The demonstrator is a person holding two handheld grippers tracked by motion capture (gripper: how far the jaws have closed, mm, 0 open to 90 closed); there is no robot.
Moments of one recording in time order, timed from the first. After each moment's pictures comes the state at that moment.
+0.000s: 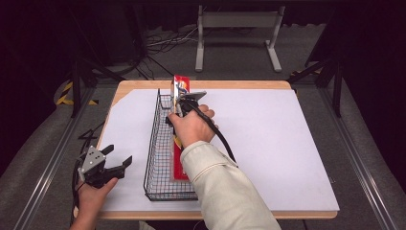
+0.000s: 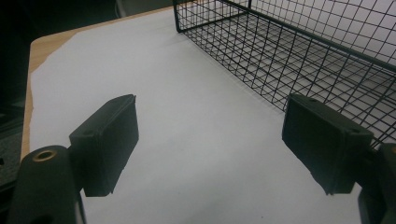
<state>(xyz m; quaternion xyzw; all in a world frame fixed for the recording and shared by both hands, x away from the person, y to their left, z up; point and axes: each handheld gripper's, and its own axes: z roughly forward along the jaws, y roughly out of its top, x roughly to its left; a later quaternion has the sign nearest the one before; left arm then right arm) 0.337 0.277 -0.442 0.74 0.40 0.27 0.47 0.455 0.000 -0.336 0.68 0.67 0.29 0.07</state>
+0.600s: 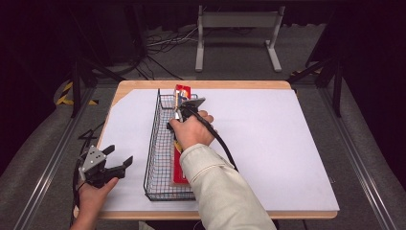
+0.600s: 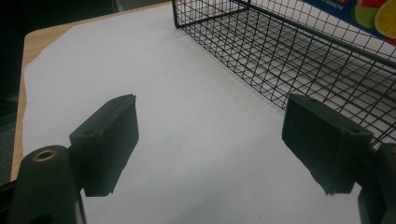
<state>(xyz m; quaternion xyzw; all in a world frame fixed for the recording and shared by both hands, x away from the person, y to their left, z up) 0.339 0.277 -0.443 0.74 0.41 0.27 0.46 0.460 0.001 -0.364 0.69 0.67 0.26 0.05</state>
